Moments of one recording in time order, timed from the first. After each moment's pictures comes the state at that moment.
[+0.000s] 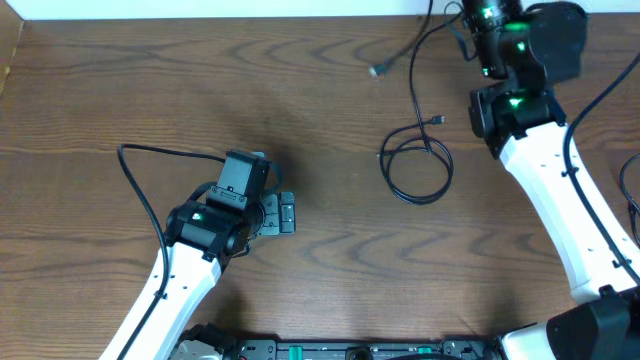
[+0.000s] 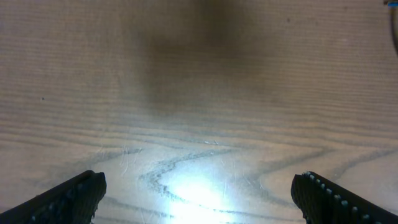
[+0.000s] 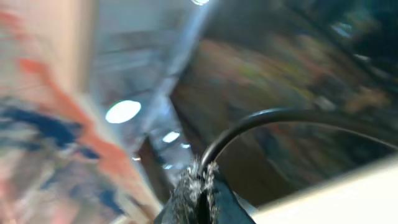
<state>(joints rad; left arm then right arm) -0.37 1.15 0.89 -0.89 -0.06 -0.38 0.30 1.62 1.52 0.74 -0.11 0.92</state>
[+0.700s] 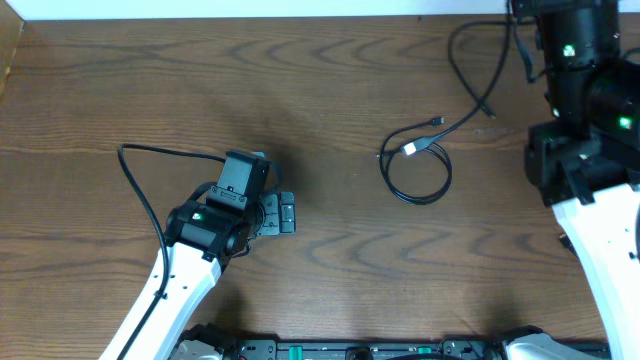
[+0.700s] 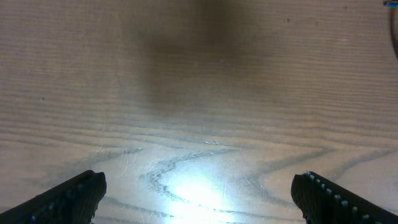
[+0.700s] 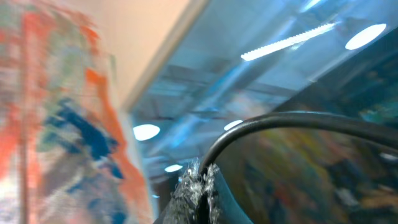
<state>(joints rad) -0.37 1.15 0.89 -0.89 -0.06 -0.38 0.28 1.36 1.53 0.67 -0.12 0.70</state>
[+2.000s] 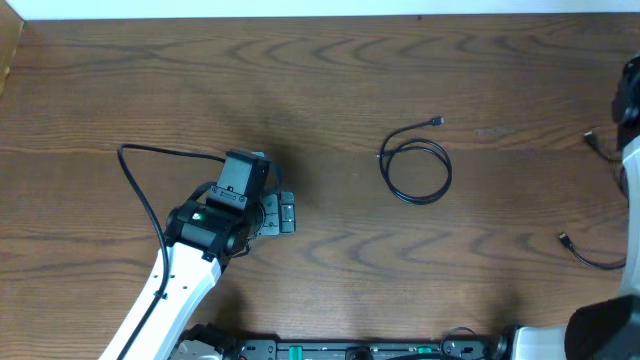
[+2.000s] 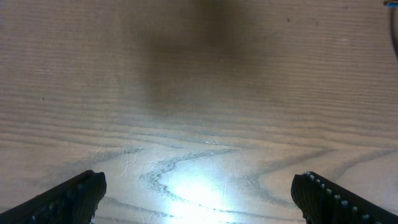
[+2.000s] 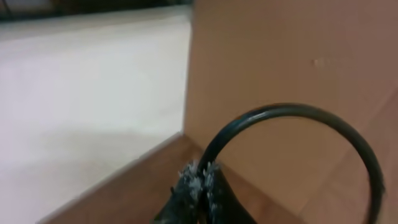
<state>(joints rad) -0.37 1.15 0.89 -0.89 -0.06 -0.38 -0.26 1.57 1.53 -0.14 0.59 0.04</state>
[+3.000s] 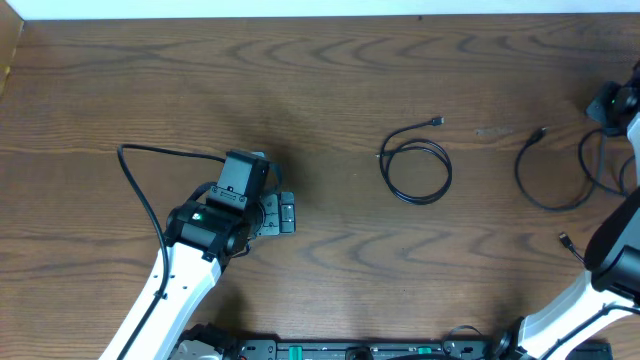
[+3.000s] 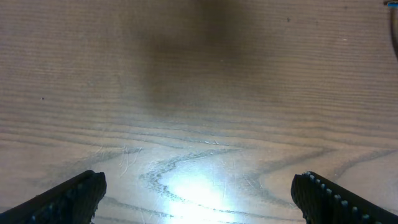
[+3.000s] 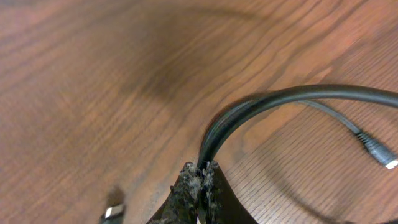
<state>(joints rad) -0.37 1.15 0.89 -0.89 -0.06 -0.38 -0.43 1.98 1.53 -0.55 0.12 0.21</state>
